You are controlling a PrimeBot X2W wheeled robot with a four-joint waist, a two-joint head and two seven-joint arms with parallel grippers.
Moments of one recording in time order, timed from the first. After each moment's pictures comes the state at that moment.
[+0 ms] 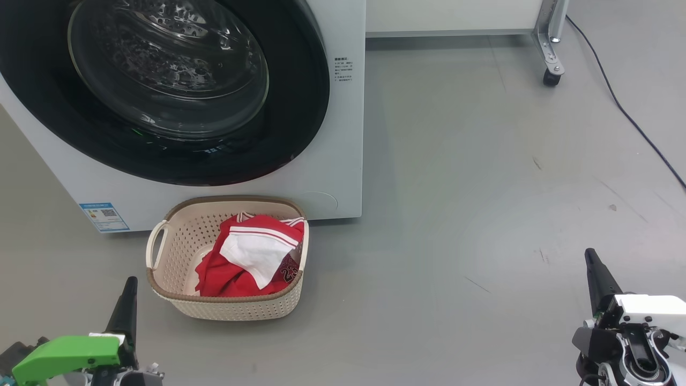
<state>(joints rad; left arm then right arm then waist) -0.05 0.07 0.02 0.28 -1.66 -0.12 0.06 -0.06 -0.04 -0.14 0.28 1.60 0.12 0.11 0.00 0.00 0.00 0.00</state>
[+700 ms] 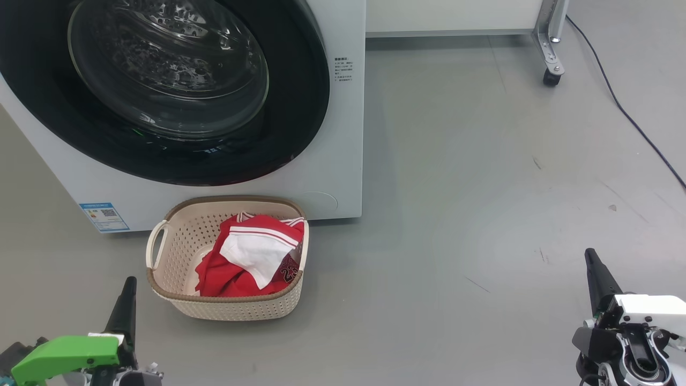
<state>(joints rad) -0.05 0.07 0.02 0.28 -1.66 -0.12 0.06 -0.06 -0.04 -0.14 0.28 1.60 0.12 0.11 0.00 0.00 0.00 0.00</state>
